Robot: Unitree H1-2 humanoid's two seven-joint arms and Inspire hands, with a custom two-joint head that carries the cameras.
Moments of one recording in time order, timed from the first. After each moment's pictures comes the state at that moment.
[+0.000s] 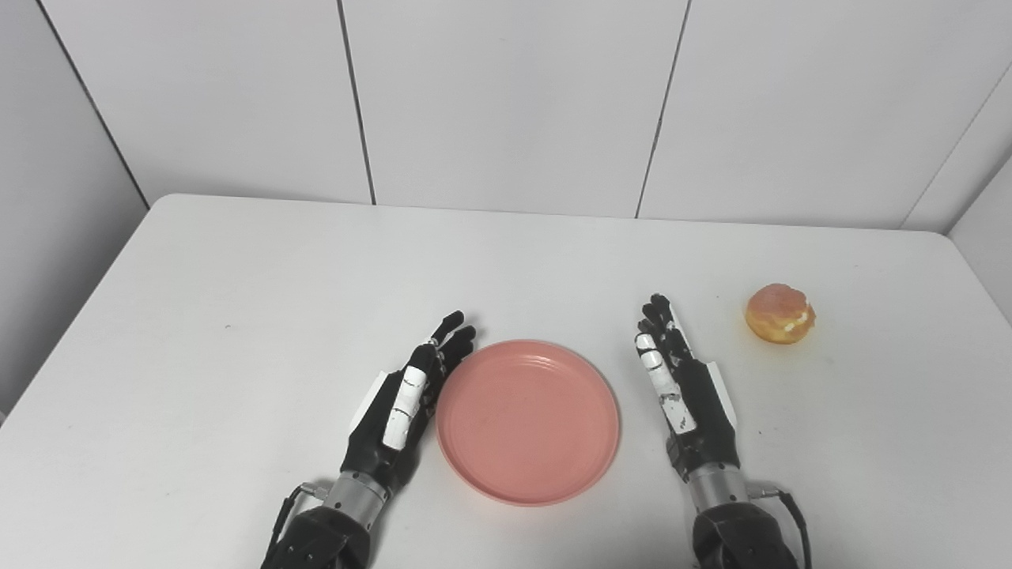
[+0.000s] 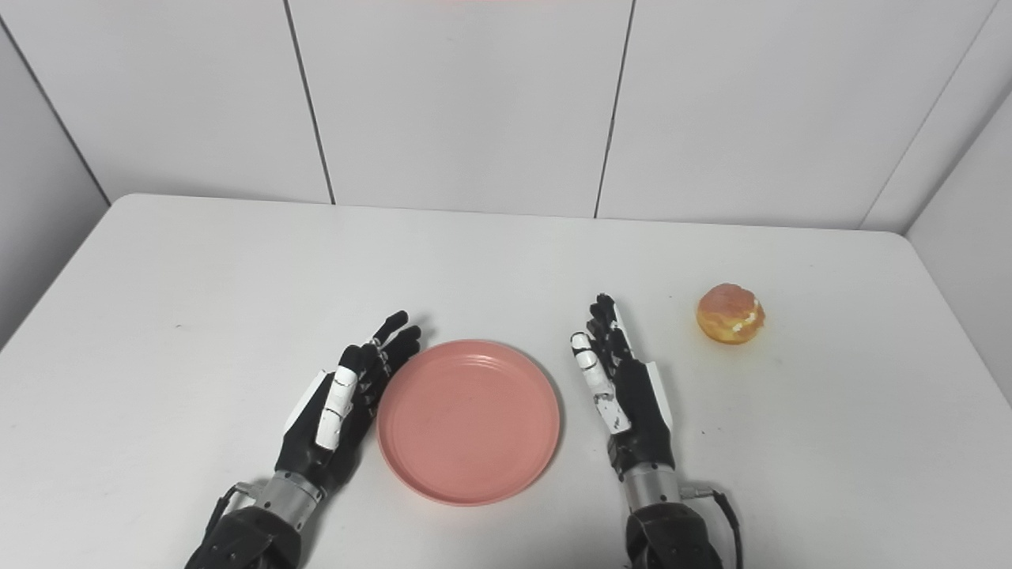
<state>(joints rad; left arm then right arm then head) -0.07 0.09 -0.14 -0.07 -0.19 0.06 -0.19 -0.18 0.06 0.06 0.12 0.03 -0.09 0.03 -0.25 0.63</state>
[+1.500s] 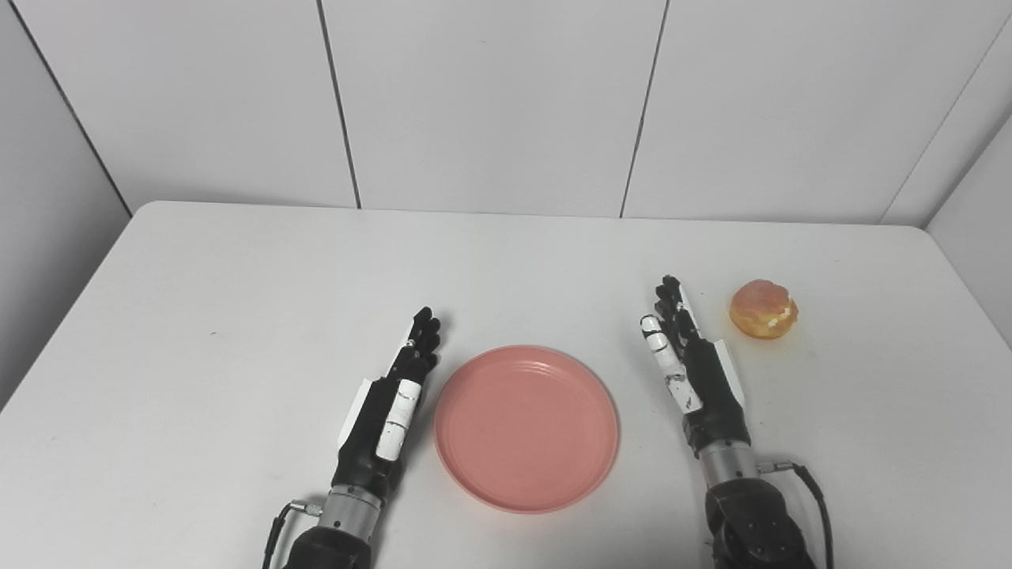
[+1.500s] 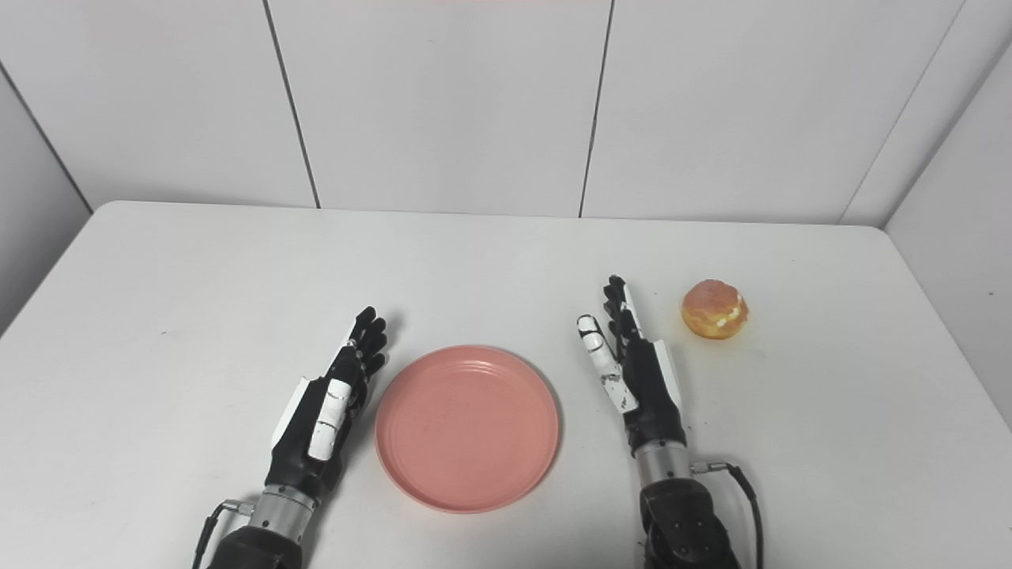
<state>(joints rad) -0.05 0.02 -0.09 -0.02 -0.02 -0.09 -0.12 -0.23 -0.02 0.04 0.14 -0.16 -0.11 -0.05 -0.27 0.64</state>
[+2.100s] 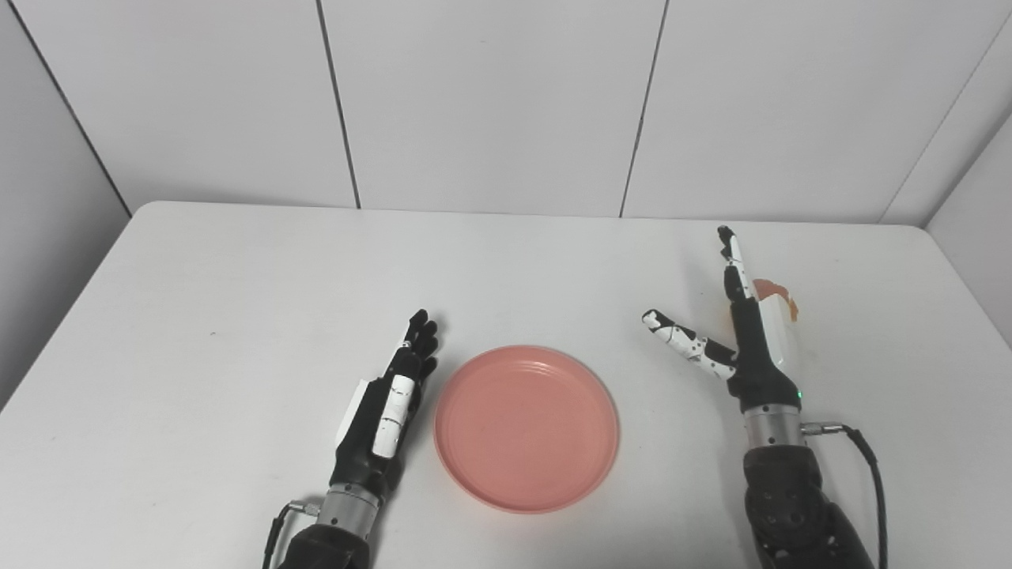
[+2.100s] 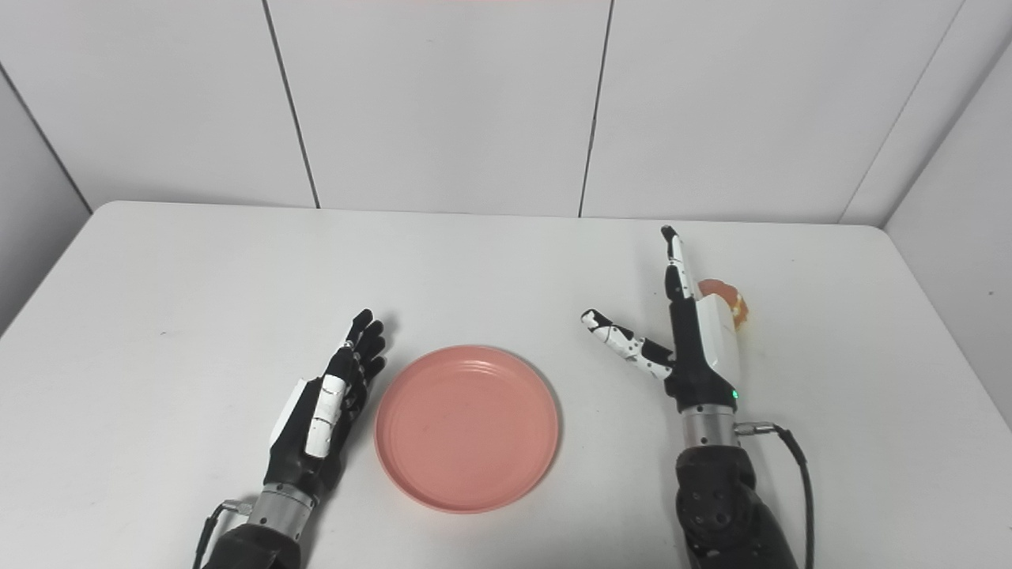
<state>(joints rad) -0.05 0.02 -0.08 -0.01 -0.06 -0.05 -0.13 -0.33 -0.15 0.04 0.27 -0.53 -0.24 -0.33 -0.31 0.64</state>
